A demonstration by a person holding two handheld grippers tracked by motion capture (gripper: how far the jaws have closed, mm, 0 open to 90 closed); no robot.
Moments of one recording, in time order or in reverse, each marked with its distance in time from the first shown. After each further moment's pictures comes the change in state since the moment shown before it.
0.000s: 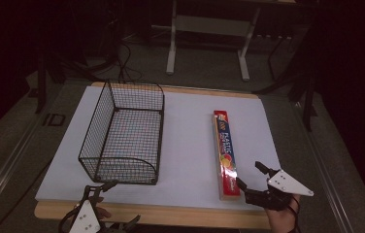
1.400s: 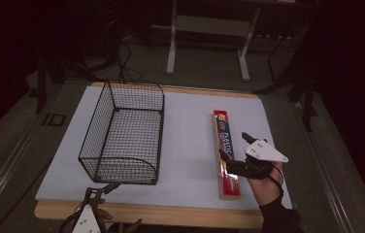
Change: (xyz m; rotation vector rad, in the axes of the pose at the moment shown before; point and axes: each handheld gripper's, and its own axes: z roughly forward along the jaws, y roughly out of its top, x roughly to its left) left arm -0.007 0.003 0.000 -0.024 -0.019 0.033; right arm 0.009 0.074 0.061 0.017 -0.071 -0.123
